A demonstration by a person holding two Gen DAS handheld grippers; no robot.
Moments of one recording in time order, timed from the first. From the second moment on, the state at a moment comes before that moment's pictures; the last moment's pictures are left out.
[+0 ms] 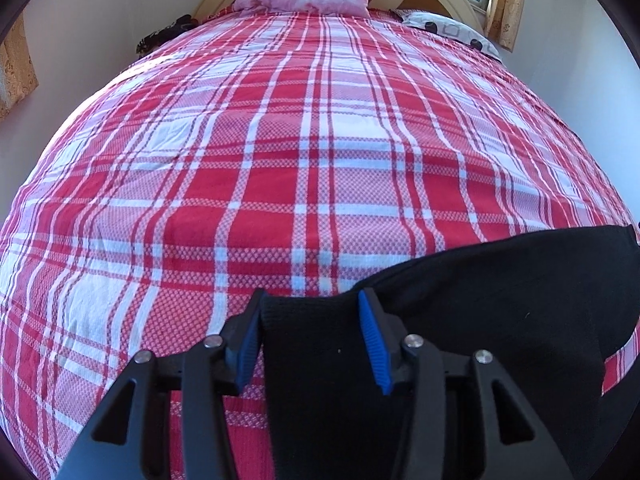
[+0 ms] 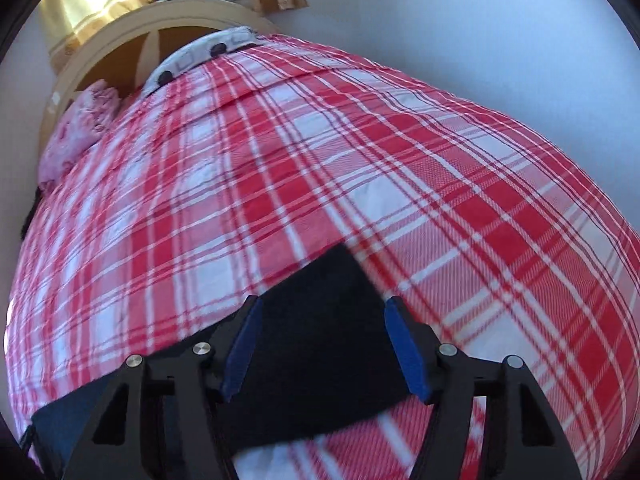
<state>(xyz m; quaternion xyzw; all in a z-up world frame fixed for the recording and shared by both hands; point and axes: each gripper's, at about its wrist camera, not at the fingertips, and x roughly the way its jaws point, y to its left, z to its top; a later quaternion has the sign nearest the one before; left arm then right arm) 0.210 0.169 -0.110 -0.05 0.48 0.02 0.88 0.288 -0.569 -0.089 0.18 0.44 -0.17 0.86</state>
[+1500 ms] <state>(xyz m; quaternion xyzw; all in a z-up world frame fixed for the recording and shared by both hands) -0.023 0.170 -0.088 -0.08 0.31 -0.15 0.94 -0.051 -0.493 -0.013 0.07 0.40 -0.15 0.90</state>
